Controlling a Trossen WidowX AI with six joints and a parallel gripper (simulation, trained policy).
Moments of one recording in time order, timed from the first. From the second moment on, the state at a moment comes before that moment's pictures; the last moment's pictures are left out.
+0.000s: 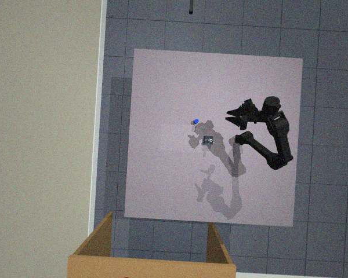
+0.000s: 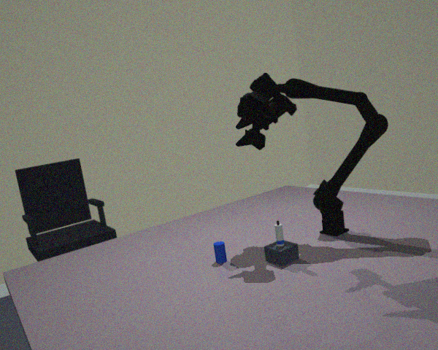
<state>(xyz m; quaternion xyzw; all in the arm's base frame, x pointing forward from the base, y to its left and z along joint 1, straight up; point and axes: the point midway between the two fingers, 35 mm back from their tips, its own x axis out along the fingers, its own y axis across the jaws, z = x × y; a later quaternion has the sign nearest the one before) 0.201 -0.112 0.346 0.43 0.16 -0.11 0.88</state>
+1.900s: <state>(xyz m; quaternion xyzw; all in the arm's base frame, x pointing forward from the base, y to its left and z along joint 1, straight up) 0.276 -0.150 0.245 0.40 0.46 -0.07 0.79</state>
